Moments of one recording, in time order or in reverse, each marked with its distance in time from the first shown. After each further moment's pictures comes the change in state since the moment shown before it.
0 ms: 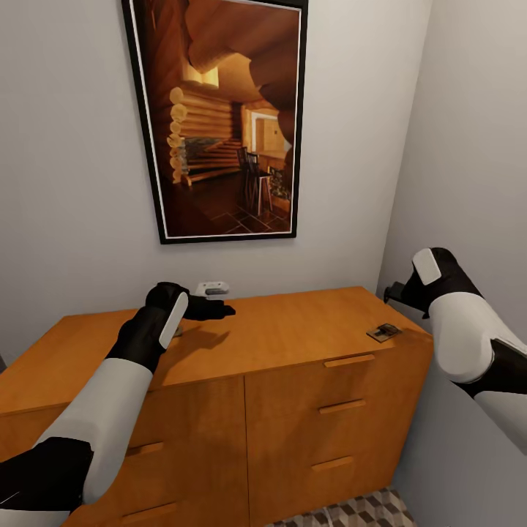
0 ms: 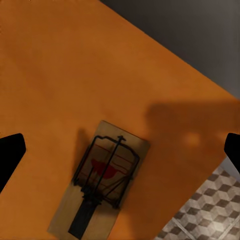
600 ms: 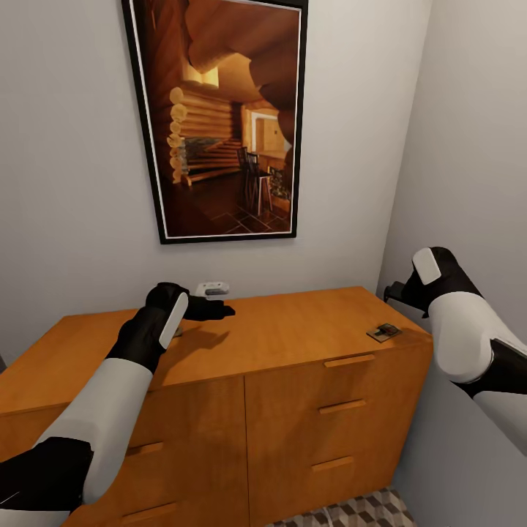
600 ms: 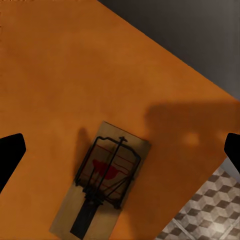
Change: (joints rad) left arm 0.000 0.000 0.000 0.004 -0.001 0.000 0.002; right arm 0.000 0.002 0.001 -0.006 -0.002 0.000 -0.002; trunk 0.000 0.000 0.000
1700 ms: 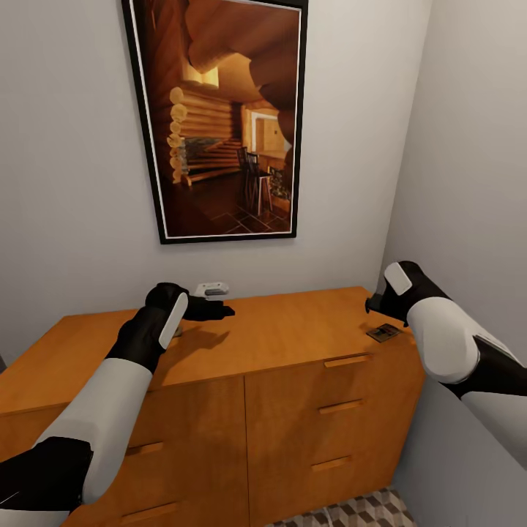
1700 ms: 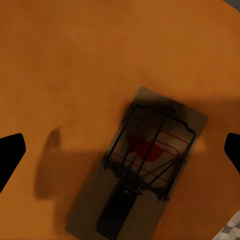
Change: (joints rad) left arm 0.000 0.002 0.000 0.002 0.001 0.000 0.000; right arm 0.000 0.056 -0.002 0.169 0.072 -0.153 -0.009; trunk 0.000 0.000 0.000
